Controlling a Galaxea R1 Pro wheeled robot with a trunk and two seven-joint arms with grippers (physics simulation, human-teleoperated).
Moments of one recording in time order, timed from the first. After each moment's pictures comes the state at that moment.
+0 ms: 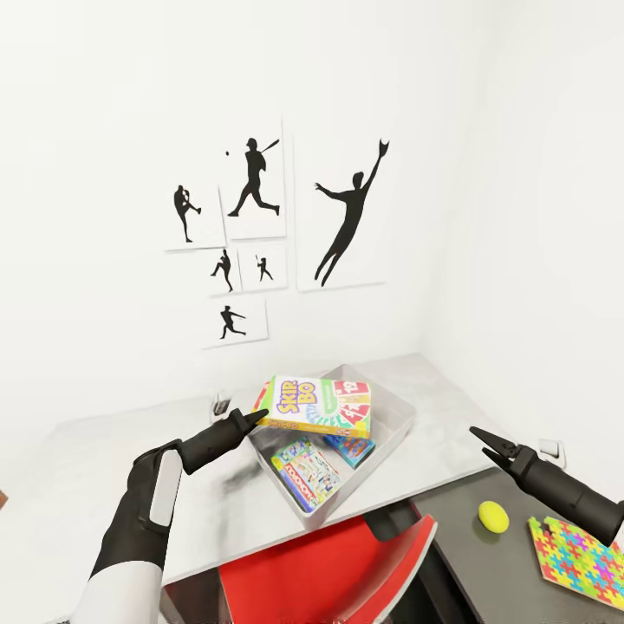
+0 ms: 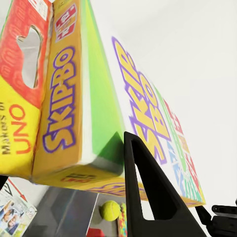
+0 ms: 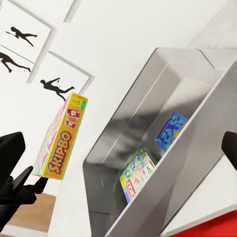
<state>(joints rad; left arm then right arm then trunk) -0.55 -0.17 0.40 -1.15 0.32 0.86 -0.73 -0.21 -0.20 -0.53 -1.56 -0.77 1.00 0.57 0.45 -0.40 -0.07</state>
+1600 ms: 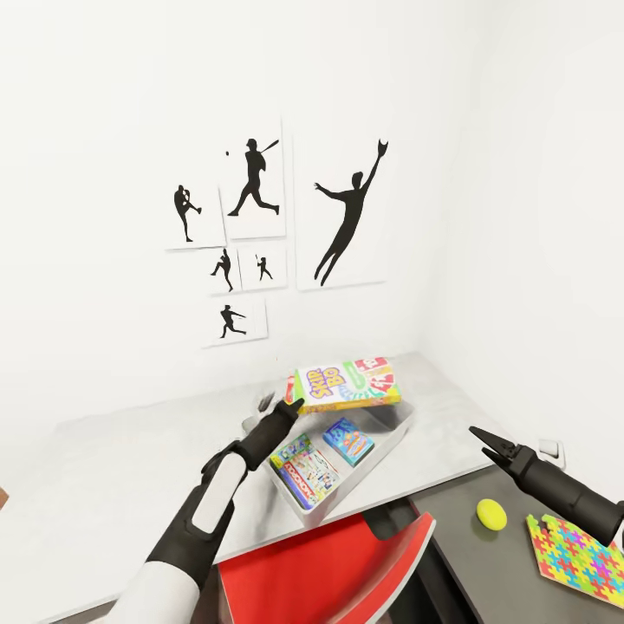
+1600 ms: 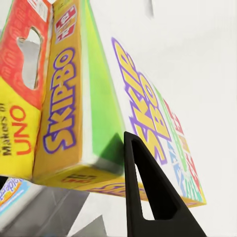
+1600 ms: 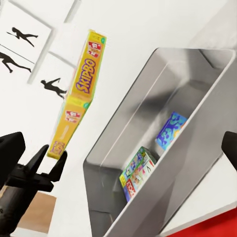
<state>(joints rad) -0.55 -0.17 -0.10 -1.00 0.96 0.33 -0.24 -0.21 -0.19 -0.53 -1.55 -0.77 0.99 0.57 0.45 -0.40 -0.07</state>
